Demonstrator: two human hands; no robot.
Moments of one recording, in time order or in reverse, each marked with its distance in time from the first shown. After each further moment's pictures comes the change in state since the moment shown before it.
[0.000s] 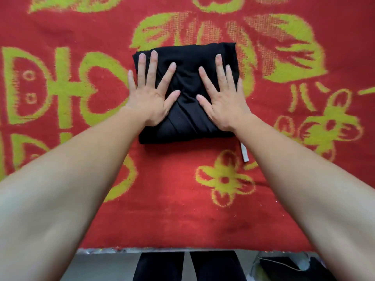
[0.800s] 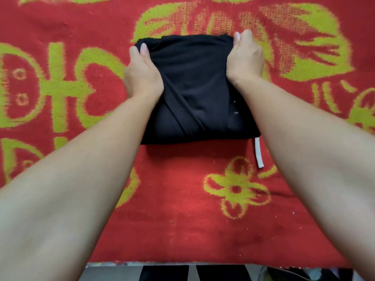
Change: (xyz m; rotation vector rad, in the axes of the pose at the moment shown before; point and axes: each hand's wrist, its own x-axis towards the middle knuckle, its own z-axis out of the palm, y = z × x) left_hand 0.047 0.006 -0.018 -0.616 0.369 -0.720; right_hand 0.092 0.007 -0.020 0.411 0.346 0.517
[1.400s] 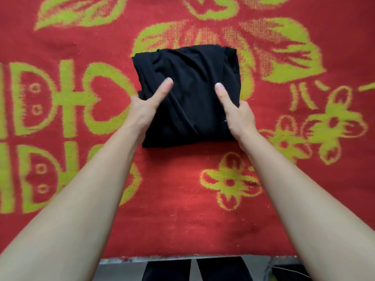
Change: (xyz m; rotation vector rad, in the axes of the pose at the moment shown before) left_hand -0.066 -0.013 -0.057 -0.549 -0.536 -0.333; right_hand -0.123 0.027 -0.056 0.523 -0.356 0.466
